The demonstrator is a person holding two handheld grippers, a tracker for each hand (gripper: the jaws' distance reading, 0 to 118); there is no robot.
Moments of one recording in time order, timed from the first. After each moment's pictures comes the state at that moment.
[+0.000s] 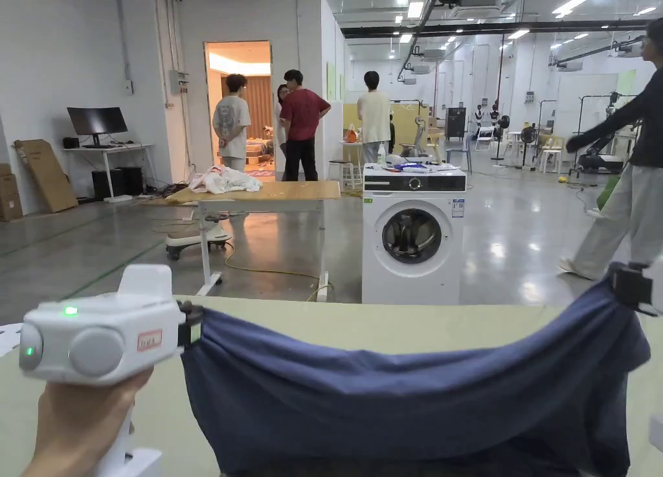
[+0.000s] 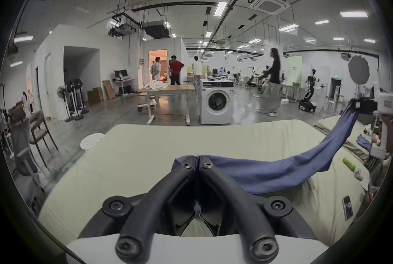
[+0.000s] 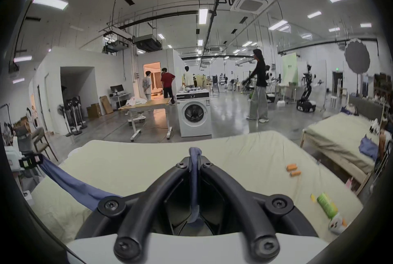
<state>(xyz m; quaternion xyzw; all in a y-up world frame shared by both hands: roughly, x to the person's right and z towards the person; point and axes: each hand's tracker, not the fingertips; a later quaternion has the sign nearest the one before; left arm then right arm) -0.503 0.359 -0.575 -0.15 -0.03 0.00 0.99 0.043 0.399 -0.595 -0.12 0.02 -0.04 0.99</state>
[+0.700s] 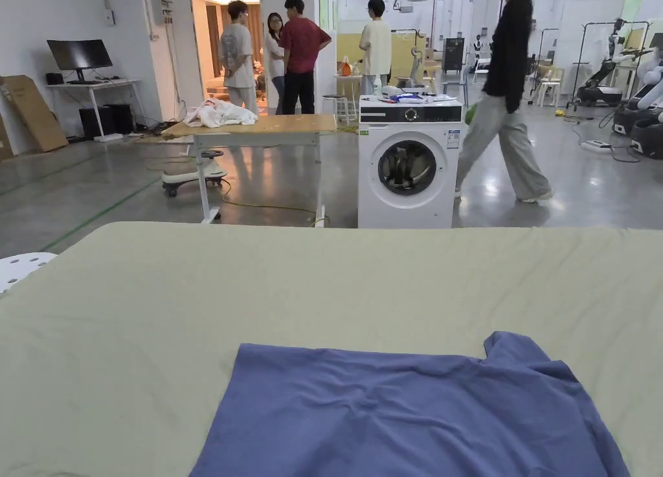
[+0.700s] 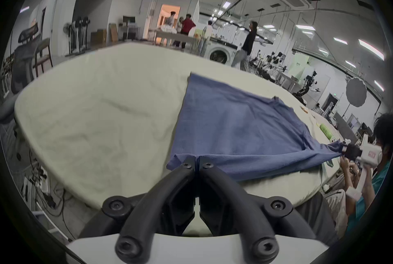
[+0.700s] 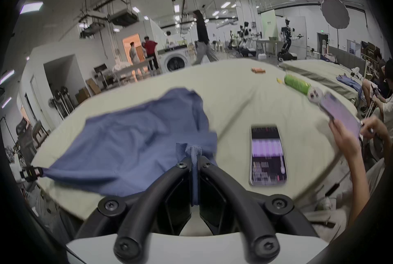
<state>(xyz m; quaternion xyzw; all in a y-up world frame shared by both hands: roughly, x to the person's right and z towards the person) -0.535 0.122 -0.314 -0.30 -0.03 0.14 0.94 0.060 0.136 -0.306 -0.29 -0.04 -0.09 0.95</state>
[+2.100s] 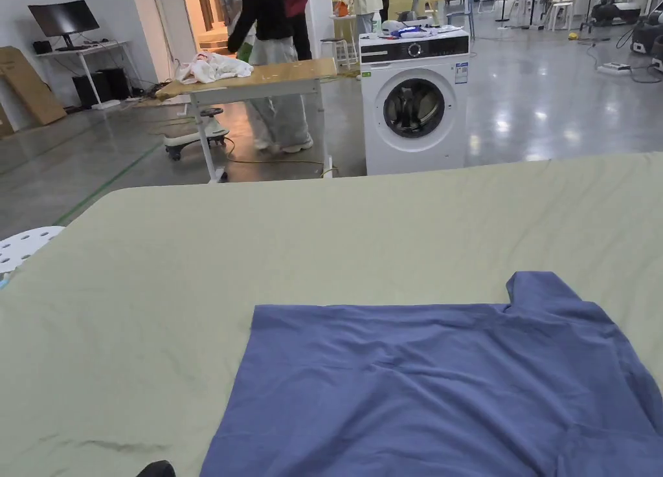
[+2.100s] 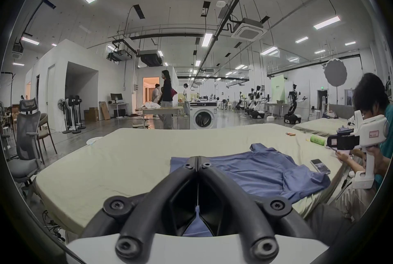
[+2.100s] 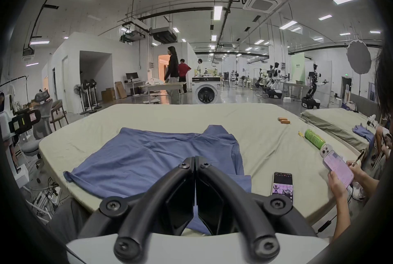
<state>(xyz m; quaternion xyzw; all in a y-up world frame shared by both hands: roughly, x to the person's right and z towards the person) -0.452 0.244 -0.230 -0.04 -0.04 -0.01 1.00 -0.010 0.219 -0.275 -0.13 0.06 0.00 0.99</state>
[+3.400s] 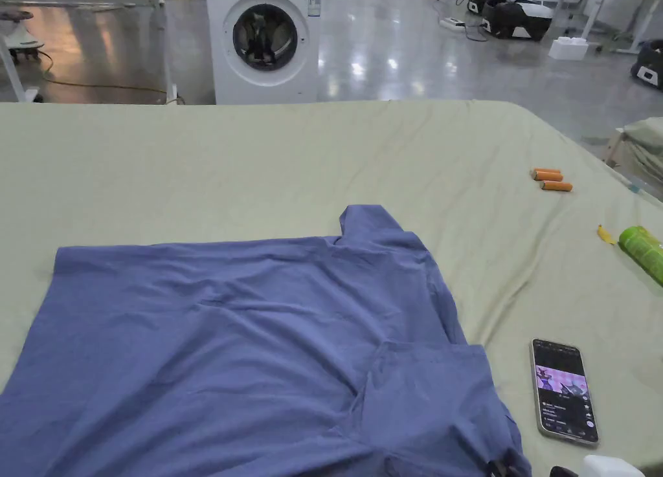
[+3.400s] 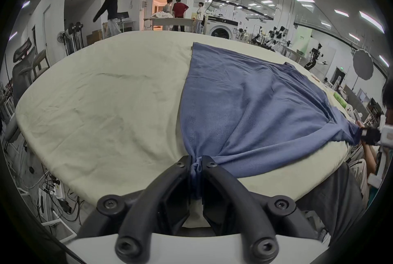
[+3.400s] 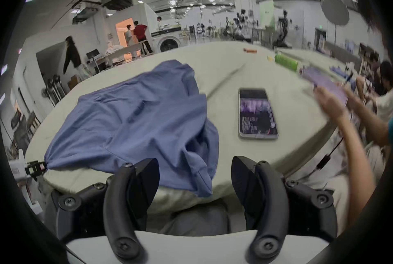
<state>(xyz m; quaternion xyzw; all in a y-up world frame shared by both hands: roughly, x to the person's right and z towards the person) -0.528 0.075 -0.323 -0.34 -0.02 0.07 0.94 0.066 0.099 -0.289 -0.34 -0.07 -0.11 0.93</state>
